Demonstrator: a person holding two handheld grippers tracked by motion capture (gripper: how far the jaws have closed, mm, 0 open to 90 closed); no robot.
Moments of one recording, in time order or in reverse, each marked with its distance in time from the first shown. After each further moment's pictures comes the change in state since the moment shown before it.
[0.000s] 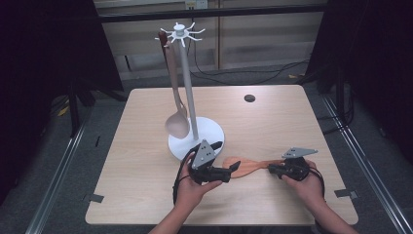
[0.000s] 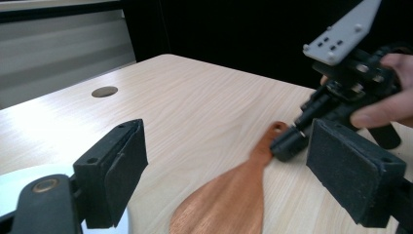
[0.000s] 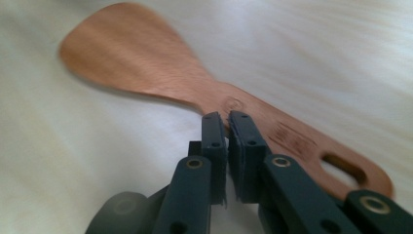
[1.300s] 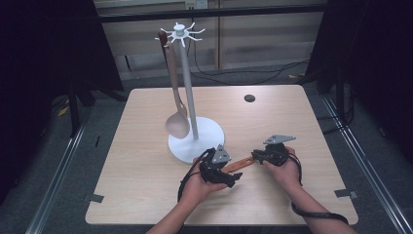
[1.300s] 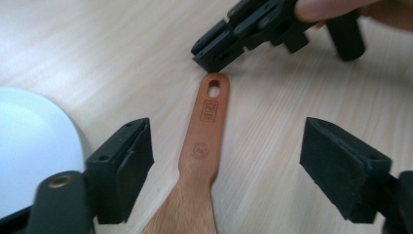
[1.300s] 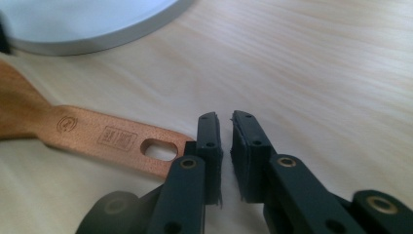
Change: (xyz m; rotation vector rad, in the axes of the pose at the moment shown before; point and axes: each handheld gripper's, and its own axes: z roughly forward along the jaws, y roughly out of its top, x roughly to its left) left arm 0.003 -0.026 0.043 0.400 -0.094 0.030; right arm 0.005 0.042 0.052 -0.049 -0.024 -0.002
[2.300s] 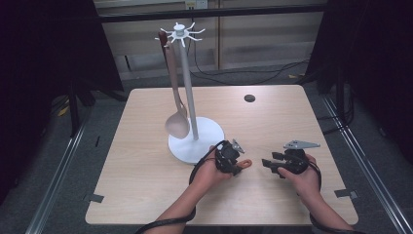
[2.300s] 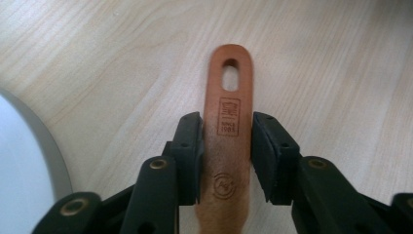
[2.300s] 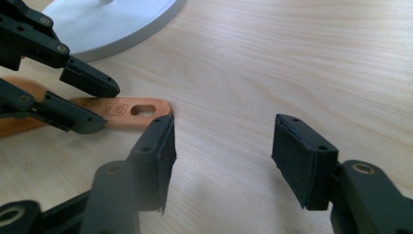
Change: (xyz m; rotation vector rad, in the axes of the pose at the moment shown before) left arm 0.014 0.031 0.036 0.309 -0.031 0.024; right arm -0.015 -0.024 -0.049 -0.066 0.009 0.127
